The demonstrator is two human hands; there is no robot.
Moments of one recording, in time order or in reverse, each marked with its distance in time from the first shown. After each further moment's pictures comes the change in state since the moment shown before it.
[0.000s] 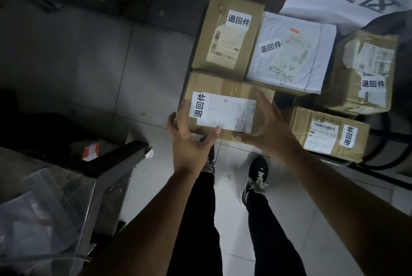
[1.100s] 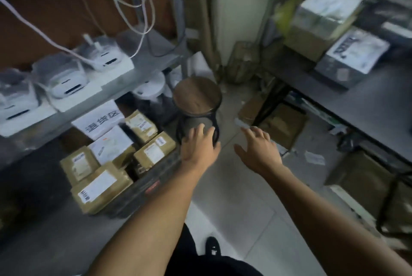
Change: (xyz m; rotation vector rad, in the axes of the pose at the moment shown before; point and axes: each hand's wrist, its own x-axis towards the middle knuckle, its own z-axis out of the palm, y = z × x) left_hand -0.457 0.316 0.019 0.927 -0.745 1.244; right_hand -0.631 0.037 -0.086 -0.093 0.880 0.662
